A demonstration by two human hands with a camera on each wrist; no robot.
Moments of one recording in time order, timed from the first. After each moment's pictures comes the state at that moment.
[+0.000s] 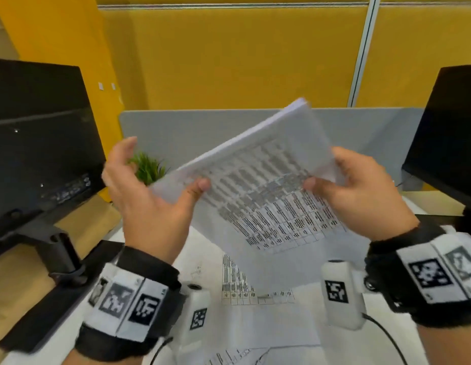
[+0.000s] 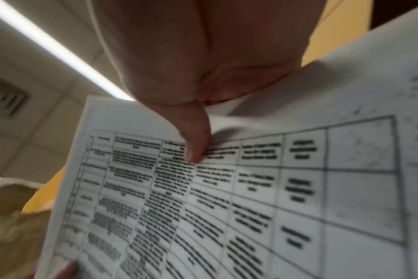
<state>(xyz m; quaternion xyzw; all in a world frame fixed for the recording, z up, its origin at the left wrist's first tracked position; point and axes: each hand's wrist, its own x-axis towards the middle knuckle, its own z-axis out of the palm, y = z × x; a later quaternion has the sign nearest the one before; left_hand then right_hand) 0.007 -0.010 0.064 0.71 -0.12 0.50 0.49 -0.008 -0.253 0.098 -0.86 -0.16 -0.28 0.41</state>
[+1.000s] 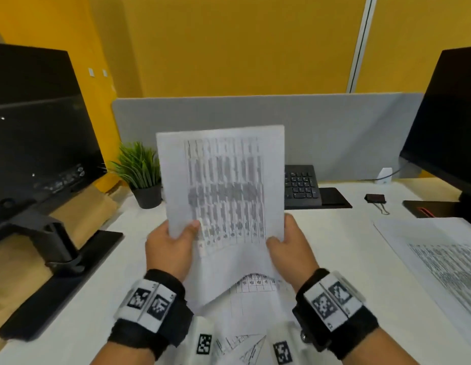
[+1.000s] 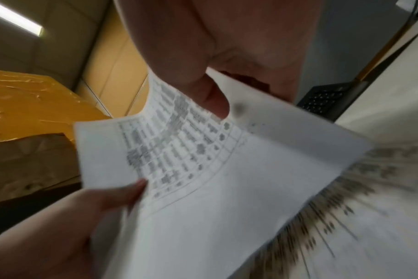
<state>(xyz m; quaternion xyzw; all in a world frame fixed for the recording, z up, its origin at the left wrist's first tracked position) 0.022 -0.014 -0.023 0.72 0.07 0.22 0.65 0.009 -0.197 -0.024 -0.81 0.04 -0.08 0.59</state>
